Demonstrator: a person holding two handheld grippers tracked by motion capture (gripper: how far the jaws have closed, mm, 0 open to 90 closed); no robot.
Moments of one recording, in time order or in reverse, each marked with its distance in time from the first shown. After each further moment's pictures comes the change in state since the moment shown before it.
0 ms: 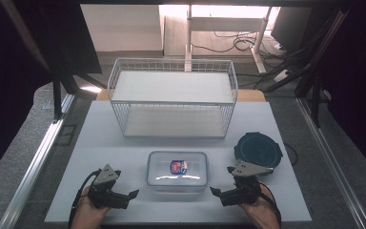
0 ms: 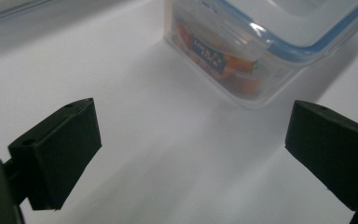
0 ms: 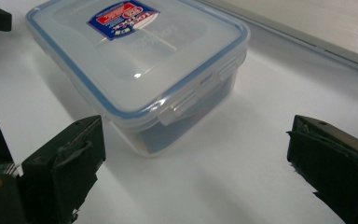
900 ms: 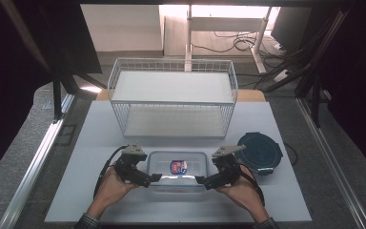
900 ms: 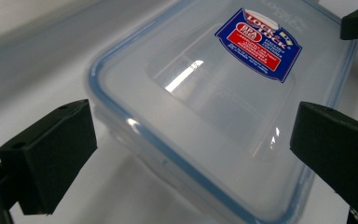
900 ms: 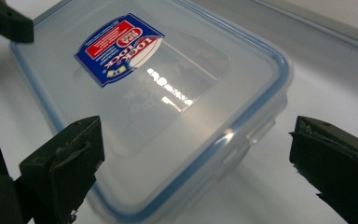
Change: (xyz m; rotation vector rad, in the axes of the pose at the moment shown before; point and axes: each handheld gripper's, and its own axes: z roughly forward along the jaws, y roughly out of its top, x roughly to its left) left arm 0.005 0.076 0.056 0.072 -0.233 0.030; right arm -0.005 0.045 0.050 0.150 0.086 0.073
